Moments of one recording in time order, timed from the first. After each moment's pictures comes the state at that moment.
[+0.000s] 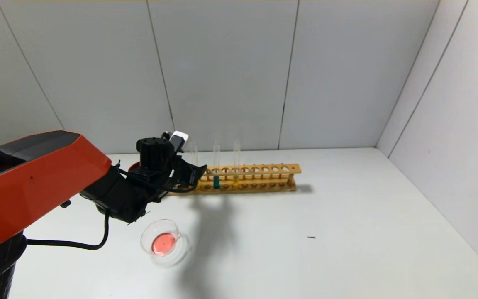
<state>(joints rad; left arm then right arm) -0.33 2.22 -1.04 -0.92 0.00 0.13 0.00 0.00 0.00 0.00 0.00 0.00</state>
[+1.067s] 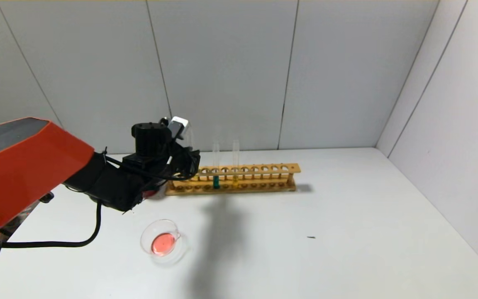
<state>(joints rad) -0.33 2.13 -1.09 -0.82 0.01 0.13 0.00 0.00 0.00 0.00 0.00 0.00</state>
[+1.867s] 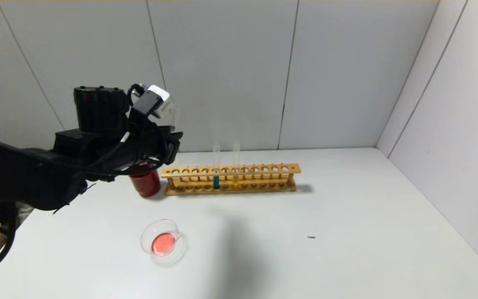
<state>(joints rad) -0.36 1.75 -0.97 -0.59 -0.03 0.36 0.00 0.00 0.00 0.00 0.00 0.00</state>
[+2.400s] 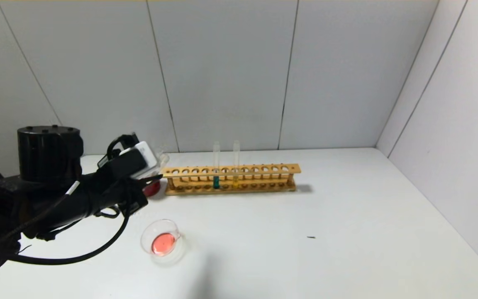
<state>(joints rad) -0.31 1.54 -0.62 -0.59 -0.13 0.82 0.00 0.00 0.00 0.00 0.00 0.00</state>
